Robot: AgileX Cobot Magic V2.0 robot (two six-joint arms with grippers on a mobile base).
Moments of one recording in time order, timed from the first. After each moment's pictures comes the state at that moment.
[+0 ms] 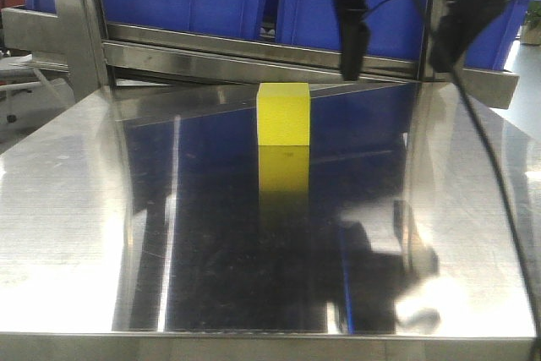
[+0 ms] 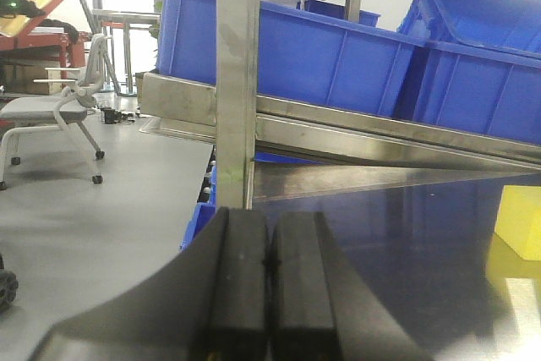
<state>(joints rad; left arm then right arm) -0.06 -0.01 0.01 0.10 -0.01 -0.20 0.49 1.81 -1.61 -0.10 1.10 0.40</state>
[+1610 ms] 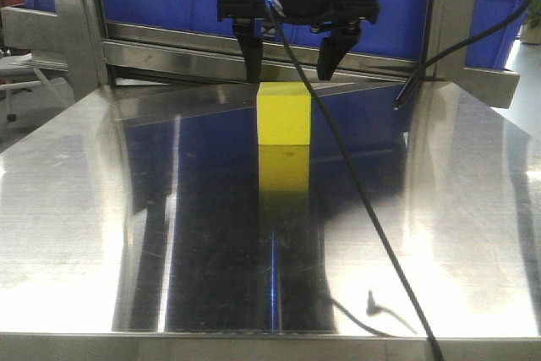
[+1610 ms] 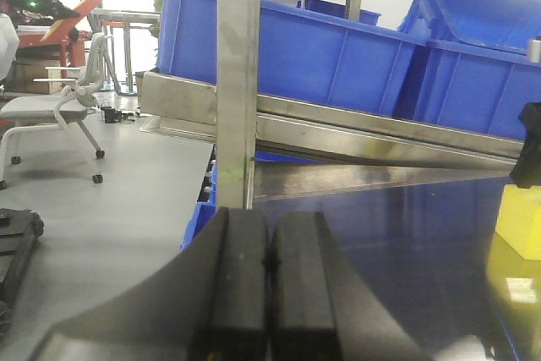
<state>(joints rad) -0.06 -0.01 0.01 0.10 -0.01 -0.20 0.56 2.24 -2.19 -0.14 1.12 0.55</state>
